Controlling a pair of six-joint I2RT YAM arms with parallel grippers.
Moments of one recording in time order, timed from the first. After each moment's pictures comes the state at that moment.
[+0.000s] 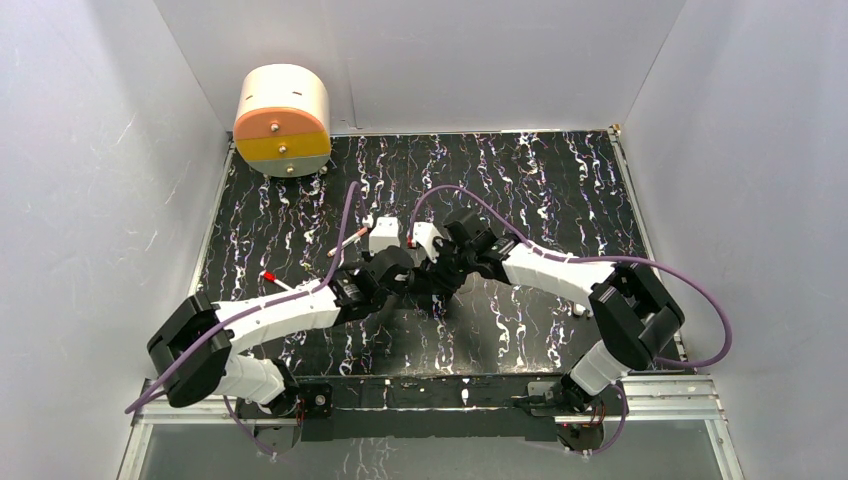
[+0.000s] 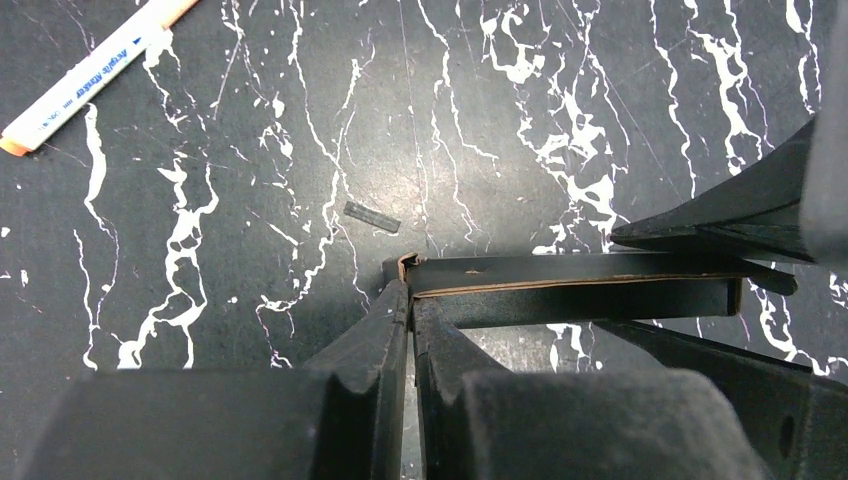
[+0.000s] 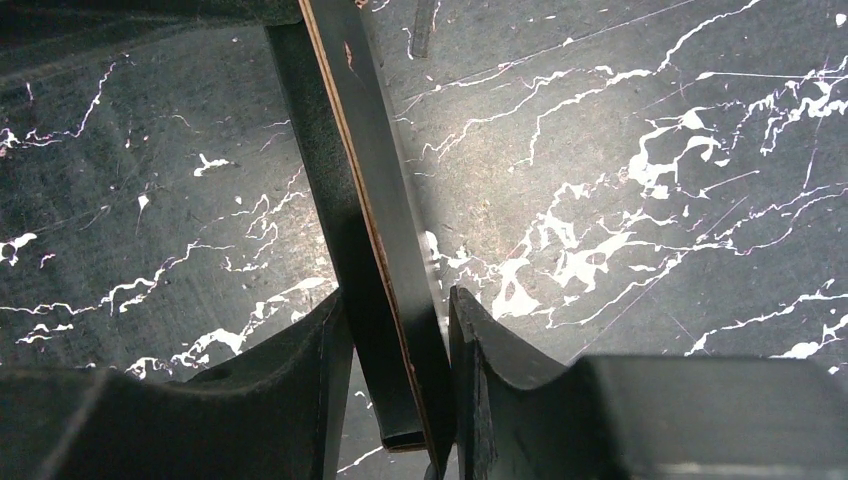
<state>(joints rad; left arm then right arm) -0.95 1.34 0.77 -0.23 -0.54 -0.66 0.79 1.57 0.95 -0.26 -0.30 -0.37</state>
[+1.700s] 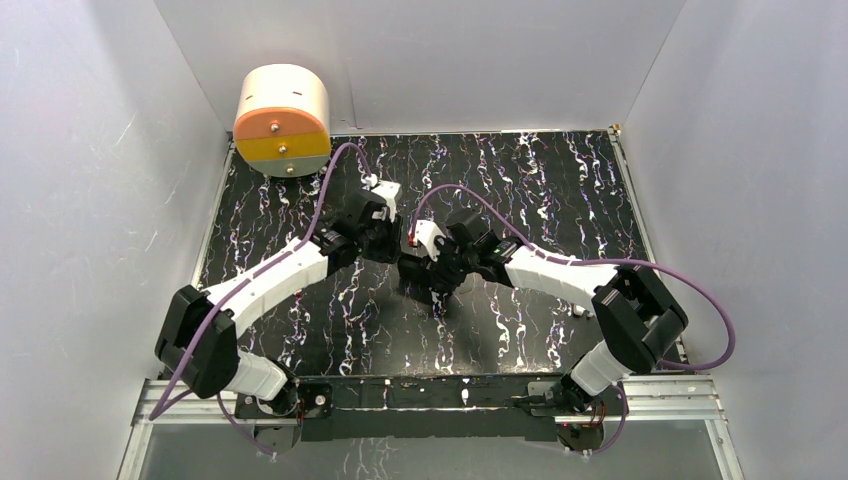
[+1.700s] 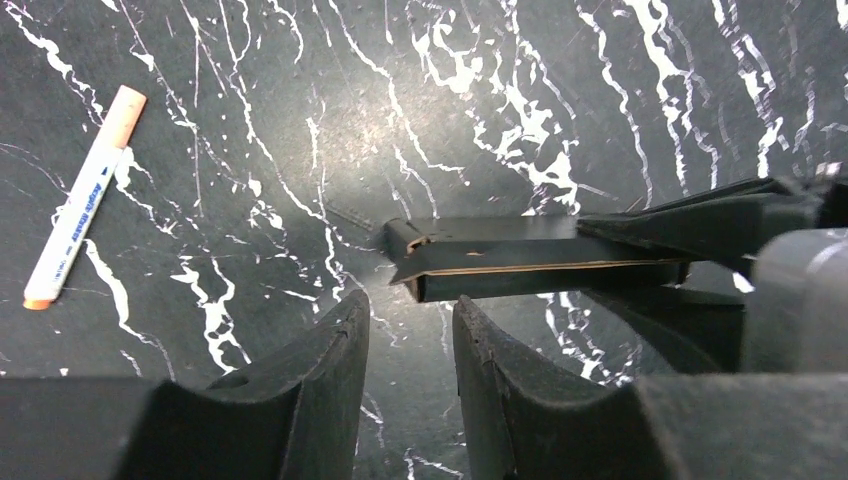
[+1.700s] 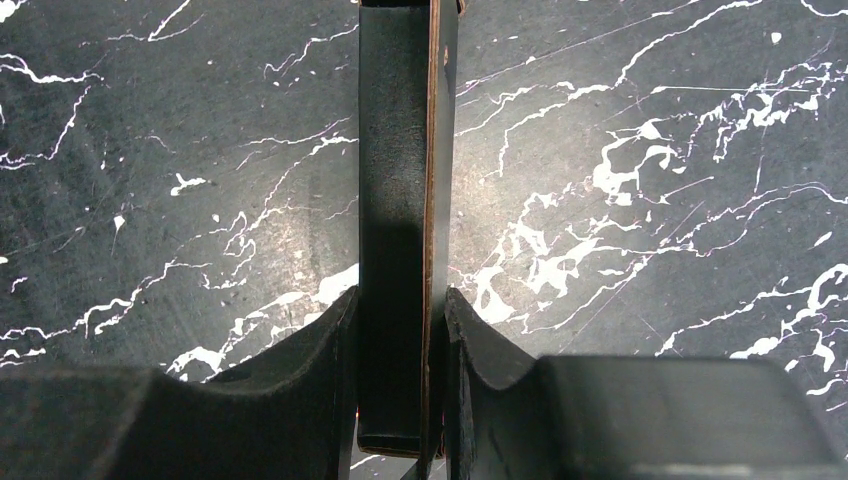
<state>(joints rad) -0.65 1.40 1.02 -0.40 -0.05 -0.32 0.80 1.54 0.92 -0.18 -0.27 -0.36</state>
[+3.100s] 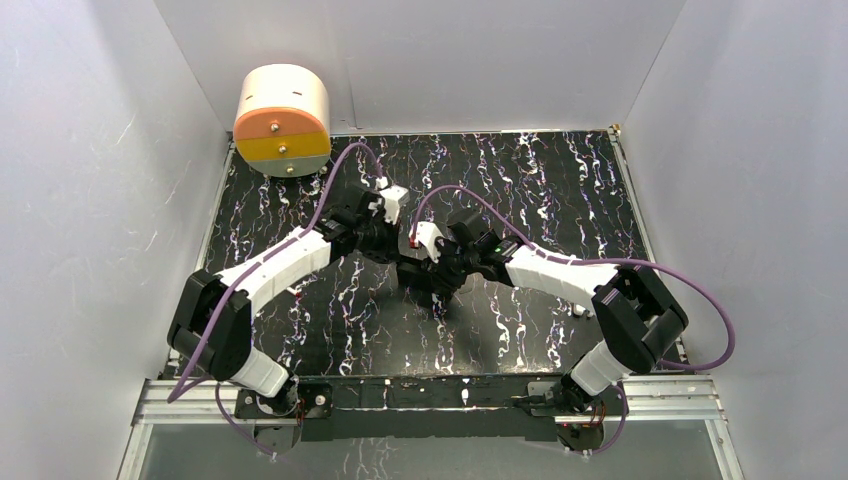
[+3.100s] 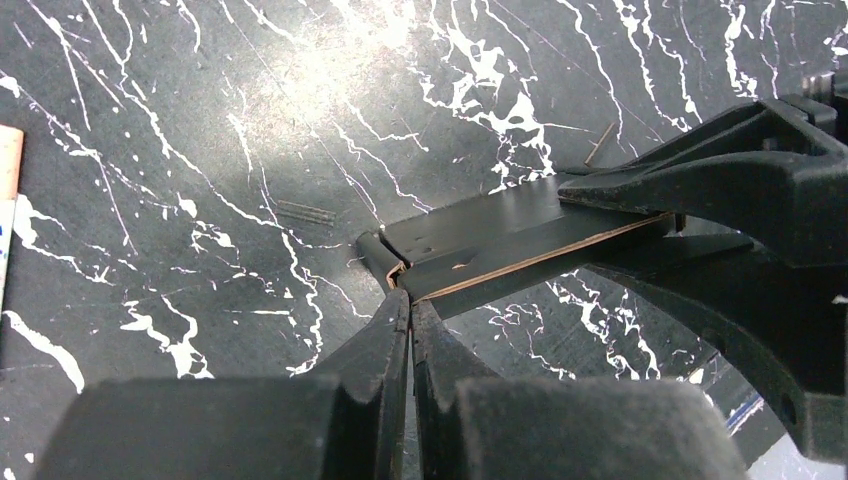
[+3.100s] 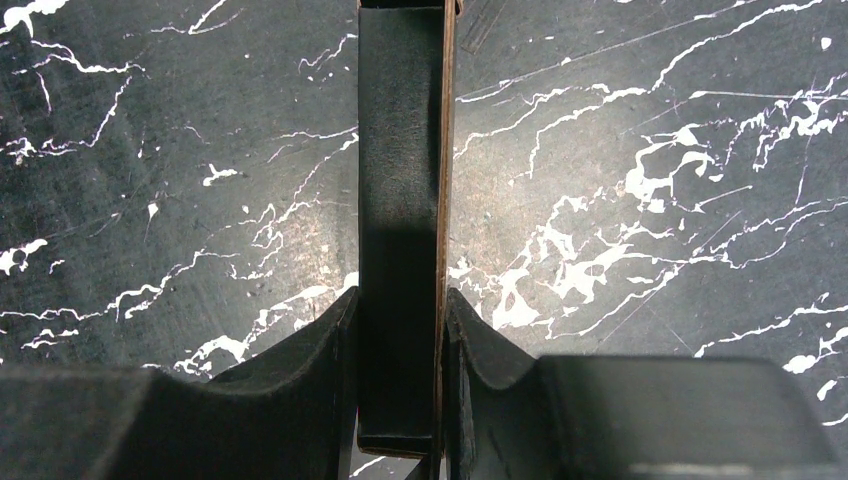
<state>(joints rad) -0.56 1.50 1.04 -0.42 0.28 -0.12 0.79 1.54 0.92 -0.20 -0.33 -0.37</state>
